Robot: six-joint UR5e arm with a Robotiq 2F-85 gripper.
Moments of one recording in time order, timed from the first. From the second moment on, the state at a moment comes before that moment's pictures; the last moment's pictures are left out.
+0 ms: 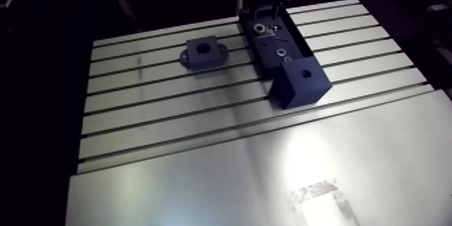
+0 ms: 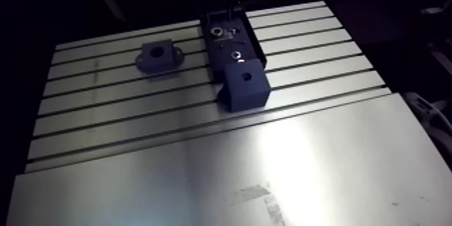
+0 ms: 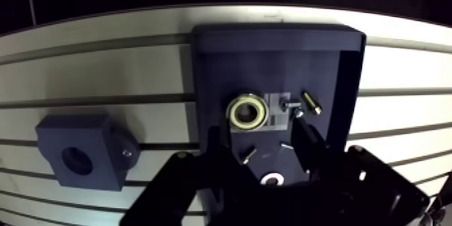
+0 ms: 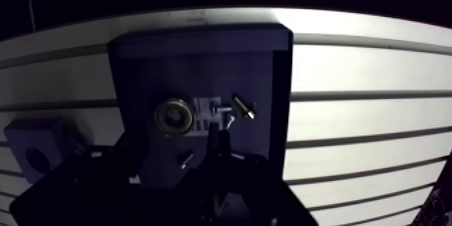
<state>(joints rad) -0.25 -0.95 1.49 -2.02 -1.61 -1.80</state>
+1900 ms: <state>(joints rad) -0.25 -0.91 1.50 -2.04 -1.60 -1.81</state>
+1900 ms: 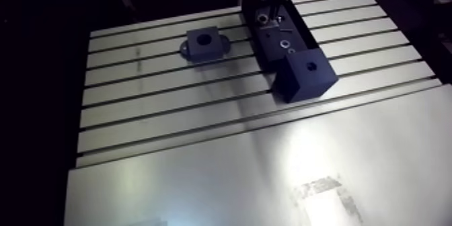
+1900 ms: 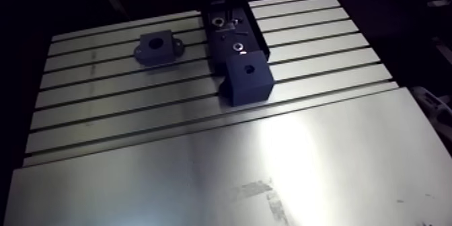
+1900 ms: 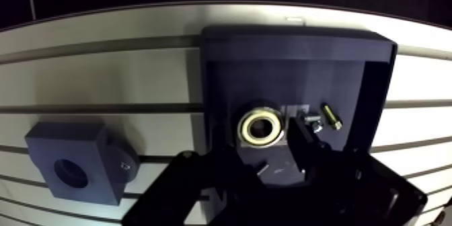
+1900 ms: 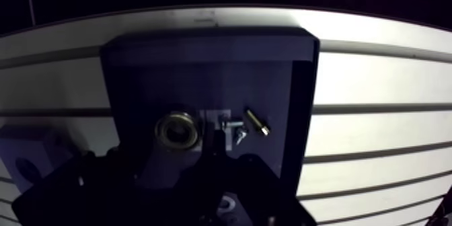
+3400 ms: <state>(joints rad) -0.25 -0.90 1.48 -2.04 -1.60 -1.82</state>
